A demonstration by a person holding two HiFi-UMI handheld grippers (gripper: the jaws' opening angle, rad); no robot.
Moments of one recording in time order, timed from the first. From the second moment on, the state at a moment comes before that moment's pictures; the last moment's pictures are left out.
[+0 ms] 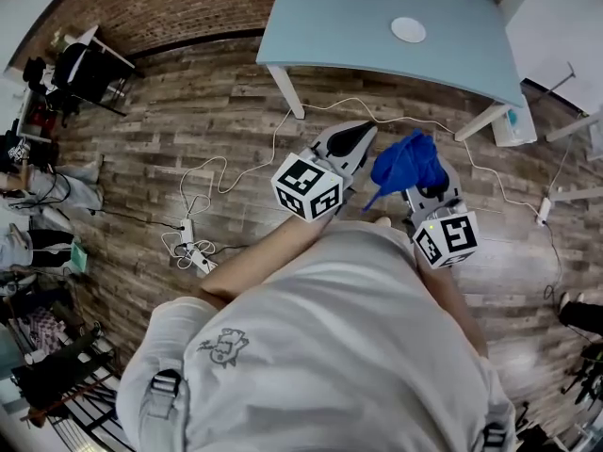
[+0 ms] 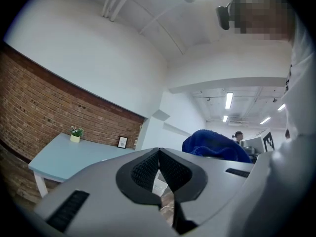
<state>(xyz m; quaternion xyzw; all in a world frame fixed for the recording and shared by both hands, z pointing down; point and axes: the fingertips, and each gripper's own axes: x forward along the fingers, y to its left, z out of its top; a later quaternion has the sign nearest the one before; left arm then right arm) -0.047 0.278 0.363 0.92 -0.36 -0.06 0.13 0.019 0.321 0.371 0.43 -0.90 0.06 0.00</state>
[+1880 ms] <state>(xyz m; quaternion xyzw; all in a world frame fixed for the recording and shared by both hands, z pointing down) 0.082 0.012 0.403 0.93 -0.33 -0.03 0.14 0.133 0.065 0.405 0.45 -0.89 0.07 0.03</state>
